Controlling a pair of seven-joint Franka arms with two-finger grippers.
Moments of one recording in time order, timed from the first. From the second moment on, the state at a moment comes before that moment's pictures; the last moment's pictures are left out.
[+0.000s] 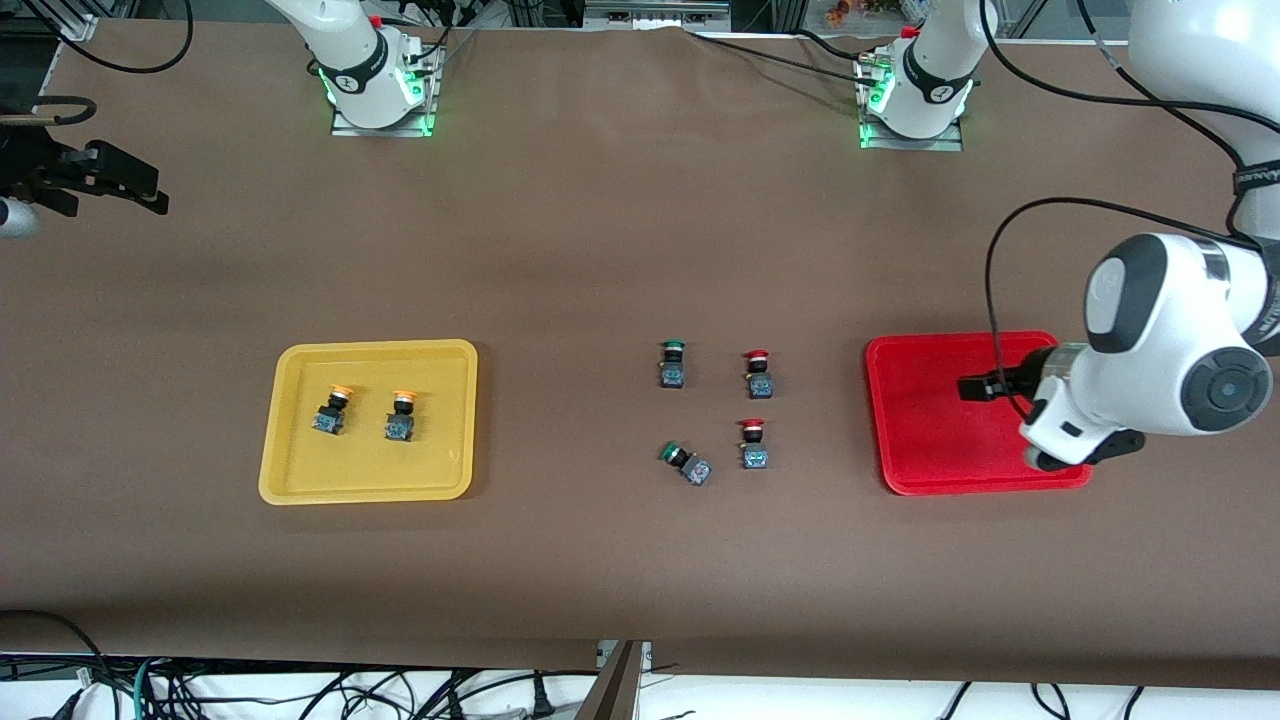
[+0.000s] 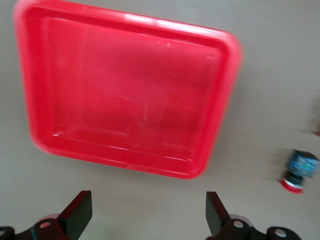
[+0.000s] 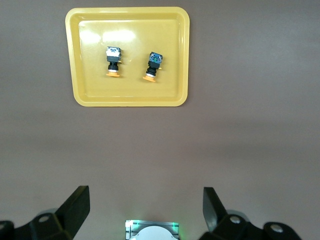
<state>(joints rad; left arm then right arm) 0.02 0.53 -0.15 -1.40 0.03 1.61 -0.35 0.03 0.02 -0.03 -1.50 0.01 1.41 -0.04</state>
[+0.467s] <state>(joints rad) -0.28 0.66 -0.16 -1.40 0.02 1.81 -0.49 0.03 0.02 -0.03 -1.50 0.01 1.41 -0.04</state>
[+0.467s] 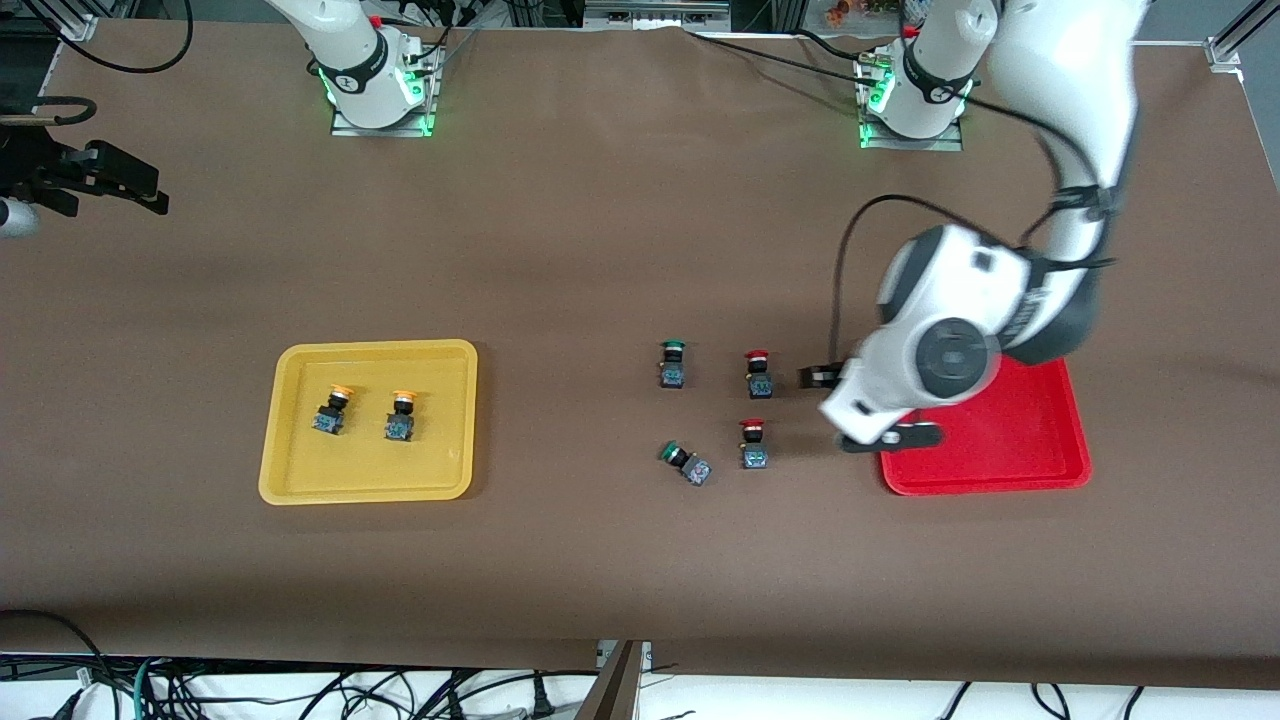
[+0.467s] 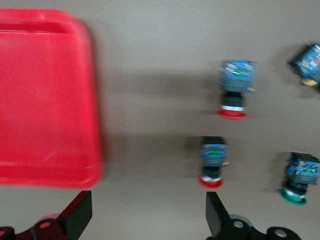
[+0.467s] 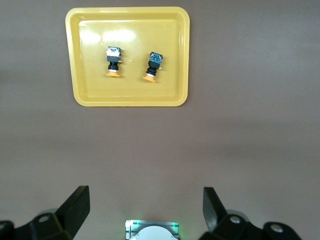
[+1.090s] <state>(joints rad) -0.41 0.79 -0.16 -1.42 0.03 1.94 -0.34 0.03 0.02 -0.03 -1.50 0.01 1.41 -0.04</state>
